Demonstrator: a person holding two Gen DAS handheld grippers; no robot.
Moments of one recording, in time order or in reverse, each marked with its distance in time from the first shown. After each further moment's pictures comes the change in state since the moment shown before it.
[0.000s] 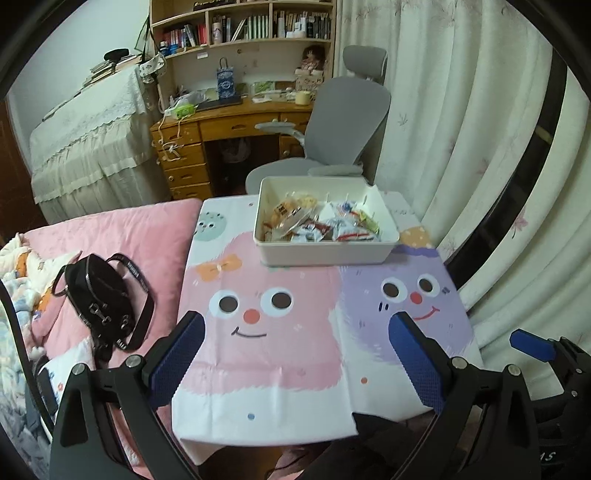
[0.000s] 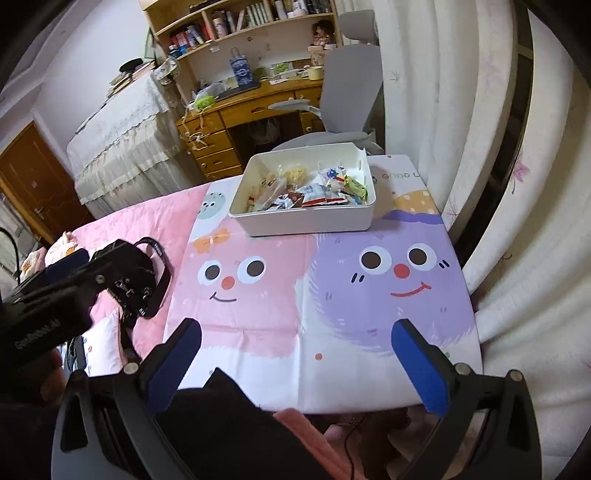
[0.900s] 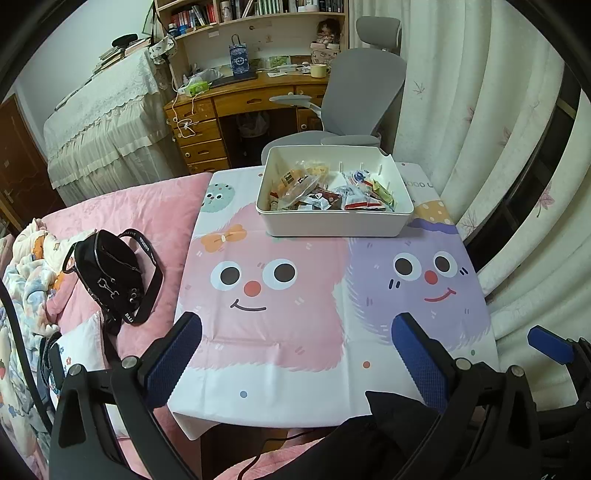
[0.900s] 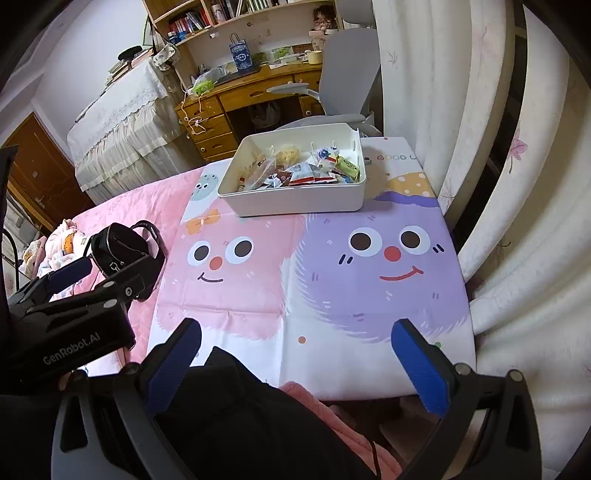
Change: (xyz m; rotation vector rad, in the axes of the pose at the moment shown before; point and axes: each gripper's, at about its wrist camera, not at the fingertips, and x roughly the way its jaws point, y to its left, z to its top) left arm 0.028 -0.031 -0.017 -0.005 0.093 0.084; right arm 0.012 -0.028 -0.007 0.001 0.053 0.001
